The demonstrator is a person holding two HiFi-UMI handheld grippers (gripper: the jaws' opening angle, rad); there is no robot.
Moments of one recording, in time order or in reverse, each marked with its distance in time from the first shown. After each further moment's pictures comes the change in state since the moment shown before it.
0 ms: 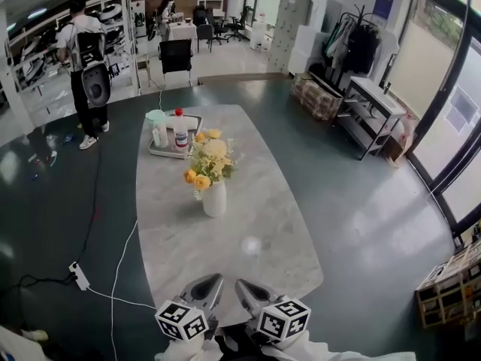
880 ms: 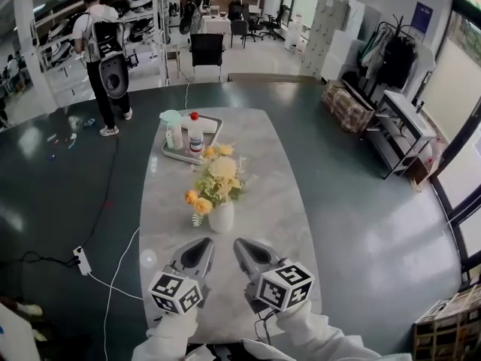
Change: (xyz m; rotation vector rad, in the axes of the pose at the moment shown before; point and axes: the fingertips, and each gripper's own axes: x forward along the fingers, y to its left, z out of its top) left arm 0.106 0.081 0.122 0.180 -0.165 0.223; right arm 0.108 -0.052 0.163 -0.192 -0.042 0.192
